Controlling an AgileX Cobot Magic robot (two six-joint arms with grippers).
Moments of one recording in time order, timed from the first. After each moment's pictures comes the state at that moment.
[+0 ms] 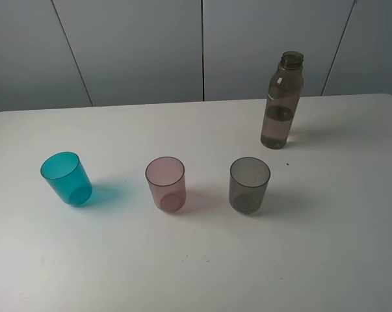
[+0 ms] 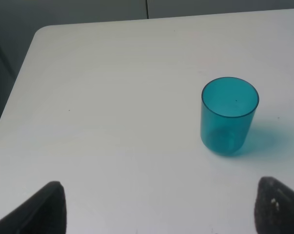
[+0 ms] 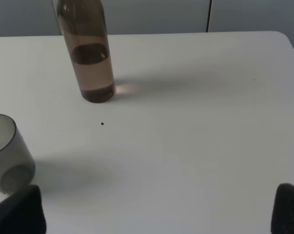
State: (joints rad) left arm -0.02 0.00 -0.51 0.07 1.08 -0.02; right arm 0.01 0.00 -0.51 0.01 1.10 0.01
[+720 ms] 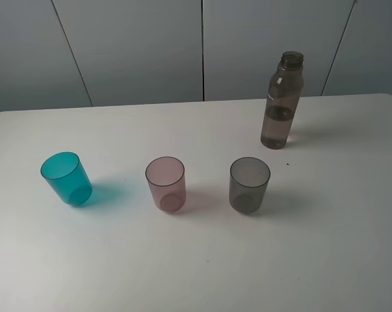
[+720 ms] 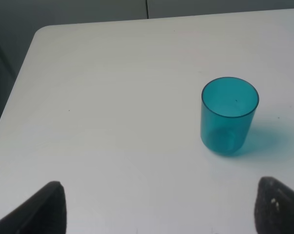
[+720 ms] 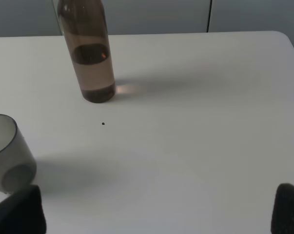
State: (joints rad) left arm -0.02 0.00 -0.51 0.07 1.08 -0.02; right arm 0.01 0.00 -0.51 0.02 1.10 0.01
